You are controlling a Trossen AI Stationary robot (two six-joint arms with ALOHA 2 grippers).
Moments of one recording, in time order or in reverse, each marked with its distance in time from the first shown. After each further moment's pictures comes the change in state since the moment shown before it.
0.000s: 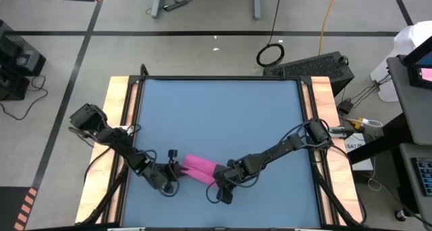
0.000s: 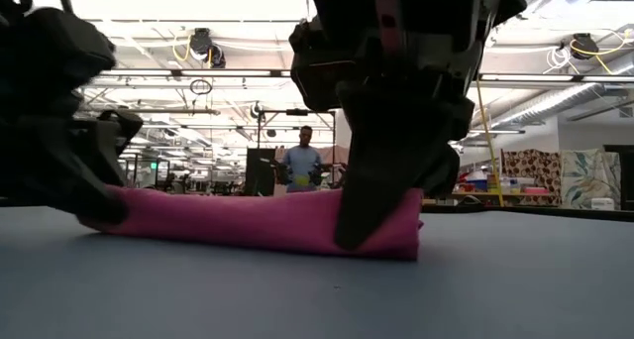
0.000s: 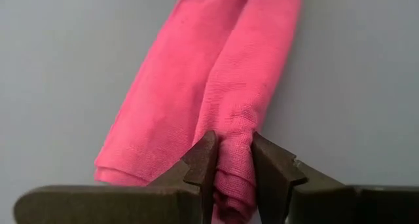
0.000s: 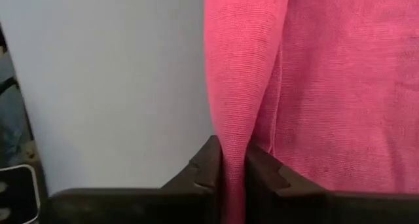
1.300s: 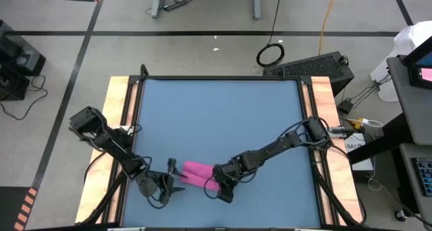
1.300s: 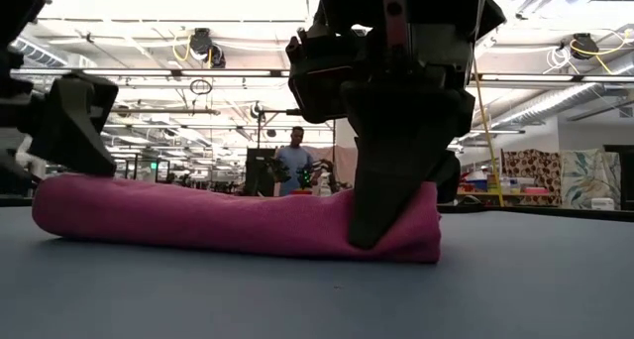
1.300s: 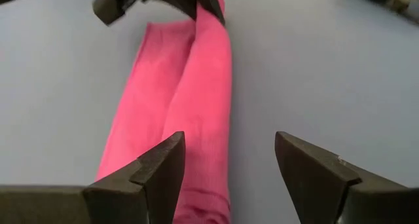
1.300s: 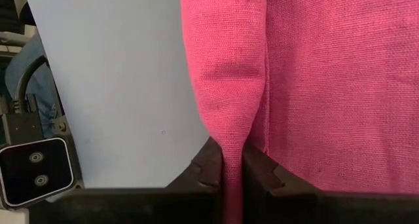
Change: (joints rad) left arm -0.131 0.019 0.001 0.192 -0.032 0.133; right arm -0.053 0.002 -0.002 0.016 -0.161 -0.027
